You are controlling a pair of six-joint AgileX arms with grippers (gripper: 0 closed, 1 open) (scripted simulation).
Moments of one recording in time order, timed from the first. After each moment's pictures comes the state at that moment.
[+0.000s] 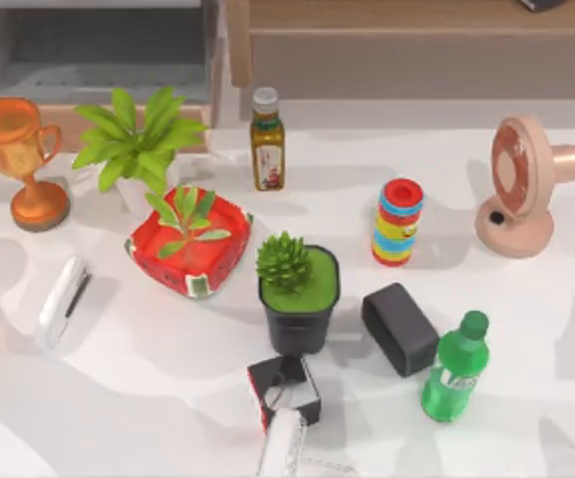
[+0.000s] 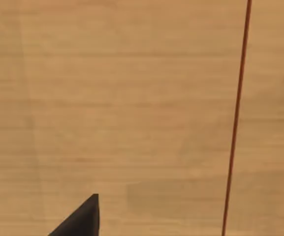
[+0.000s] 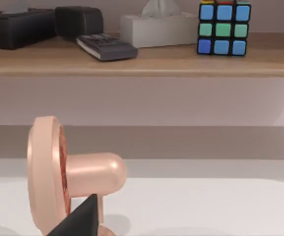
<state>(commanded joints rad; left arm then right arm) 0.39 2.33 1.21 1.11 0.44 1.58 0.00 0.00 0.00 0.00 0.00 0.00</state>
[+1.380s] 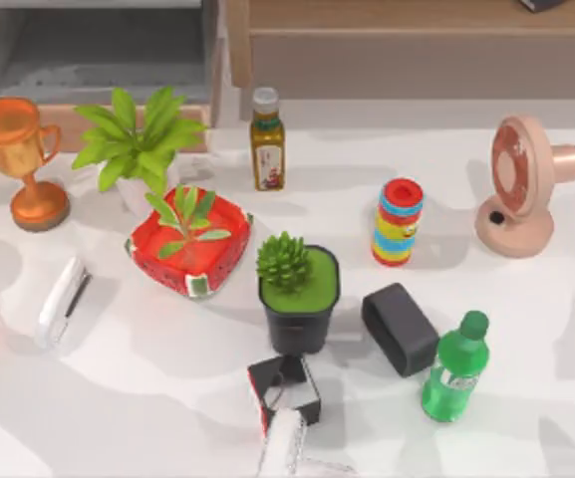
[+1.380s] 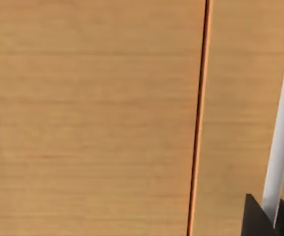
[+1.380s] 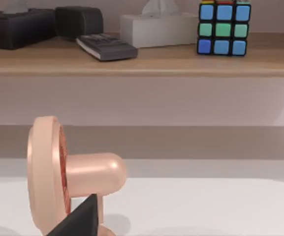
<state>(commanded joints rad) 0.40 2.33 1.20 1.12 0.45 1.58 0.00 0.00 0.00 0.00 0.00 0.00</state>
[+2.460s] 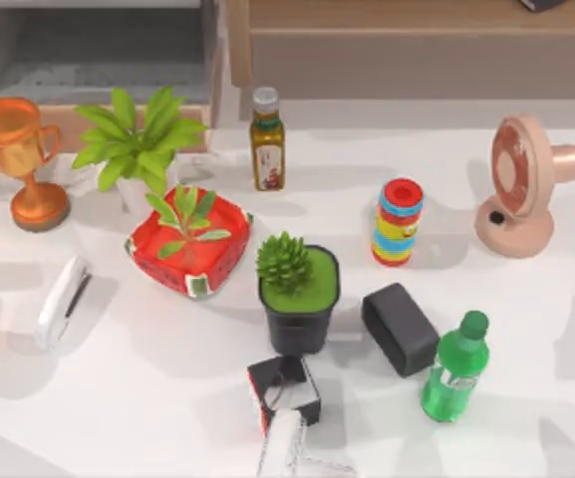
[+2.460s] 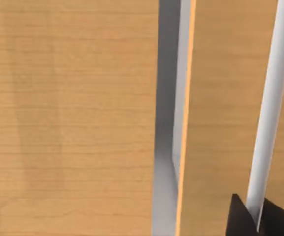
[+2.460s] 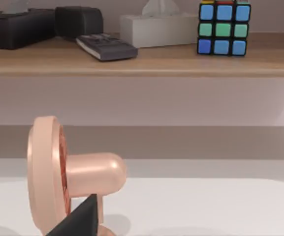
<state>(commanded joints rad) 0.52 2.16 0.78 1.33 0.57 1.59 0.00 0.00 0.00 0.00 0.00 0.00</state>
